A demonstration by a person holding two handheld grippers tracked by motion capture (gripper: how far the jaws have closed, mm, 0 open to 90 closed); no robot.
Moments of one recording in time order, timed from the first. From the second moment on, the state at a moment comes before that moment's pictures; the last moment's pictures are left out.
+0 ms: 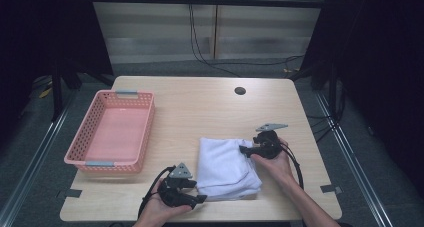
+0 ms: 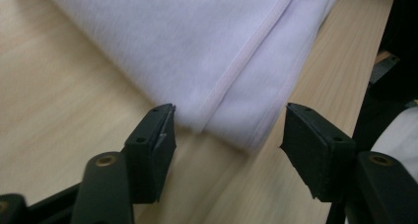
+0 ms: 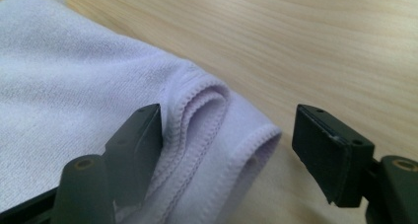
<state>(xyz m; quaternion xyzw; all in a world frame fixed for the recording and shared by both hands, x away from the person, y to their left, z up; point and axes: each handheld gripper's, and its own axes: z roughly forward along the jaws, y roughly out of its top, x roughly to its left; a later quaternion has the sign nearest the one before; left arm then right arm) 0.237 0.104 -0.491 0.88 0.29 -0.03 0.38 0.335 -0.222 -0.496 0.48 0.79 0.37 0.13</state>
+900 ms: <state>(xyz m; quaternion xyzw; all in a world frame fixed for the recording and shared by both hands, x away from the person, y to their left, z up) 0.250 0.084 -0.496 0.88 0.28 -0.02 0.38 0.340 -0.220 -0.505 0.44 0.81 0.38 0.09</state>
